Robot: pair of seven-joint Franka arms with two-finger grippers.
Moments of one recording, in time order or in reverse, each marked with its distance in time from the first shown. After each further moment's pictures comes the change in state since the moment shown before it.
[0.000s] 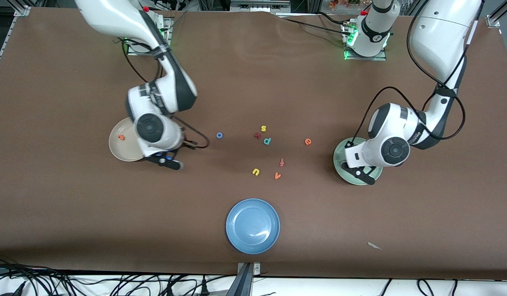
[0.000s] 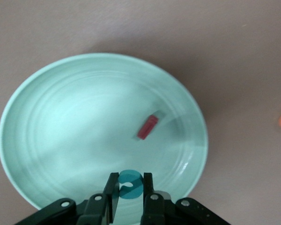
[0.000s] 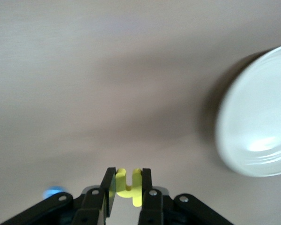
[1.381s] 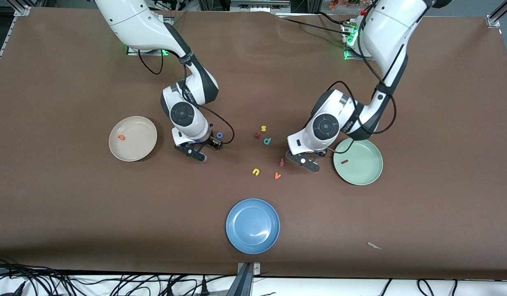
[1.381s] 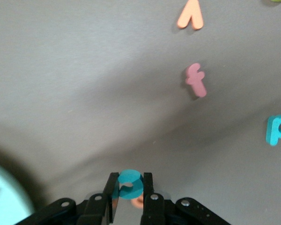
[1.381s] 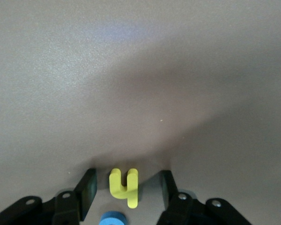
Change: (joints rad) left arm -0.277 0.037 -0.009 0.059 -0.052 0.094 -0.285; right arm 0.005 0.103 0.211 -0.187 0.003 0.530 0.349
